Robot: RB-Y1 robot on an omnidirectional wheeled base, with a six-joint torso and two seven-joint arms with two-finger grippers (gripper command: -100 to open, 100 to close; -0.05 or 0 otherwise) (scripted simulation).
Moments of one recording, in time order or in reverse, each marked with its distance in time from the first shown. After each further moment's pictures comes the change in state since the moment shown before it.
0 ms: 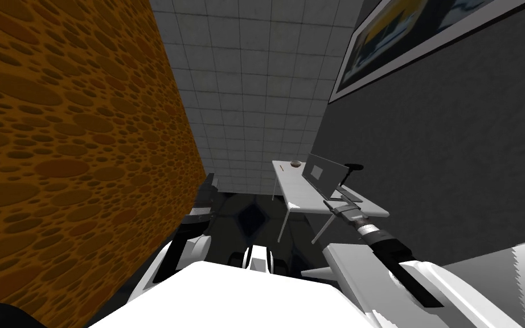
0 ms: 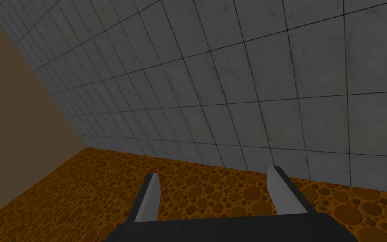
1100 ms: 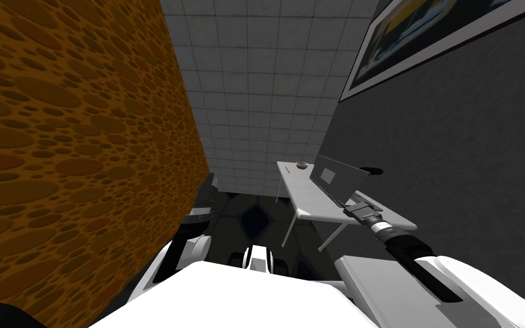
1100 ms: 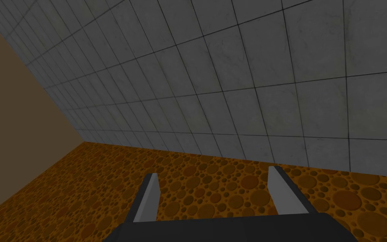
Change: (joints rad) left arm 0.000 0.000 0.000 0.000 0.000 0.000 0.000; right arm -0.015 -0.141 -0.045 0.121 0.086 0.036 0.095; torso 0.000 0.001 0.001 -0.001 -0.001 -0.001
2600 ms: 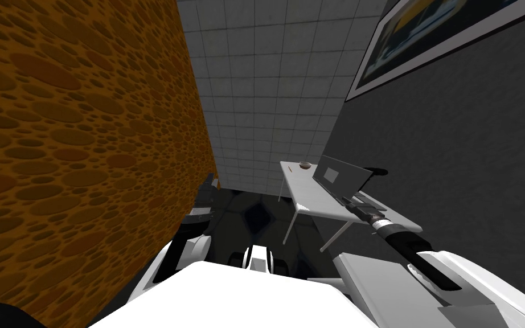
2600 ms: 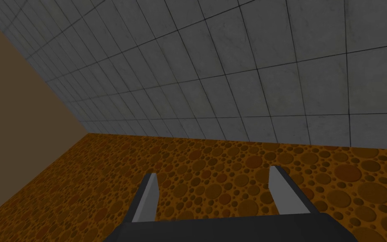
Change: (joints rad) left arm 0.000 0.000 0.000 0.000 0.000 0.000 0.000; right arm -0.064 -0.080 0.058 0.152 -0.281 -0.012 -0.359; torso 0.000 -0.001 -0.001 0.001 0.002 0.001
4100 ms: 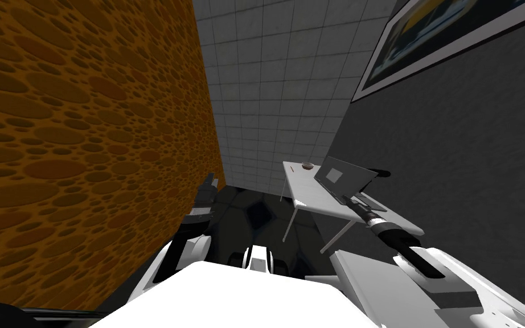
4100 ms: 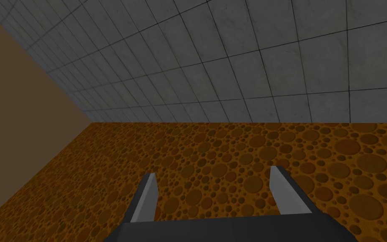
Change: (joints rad) left arm 0.000 0.000 0.000 0.000 0.000 0.000 0.000; right arm -0.085 0.004 0.072 0.113 -0.241 0.012 -0.291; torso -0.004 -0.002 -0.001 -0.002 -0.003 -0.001
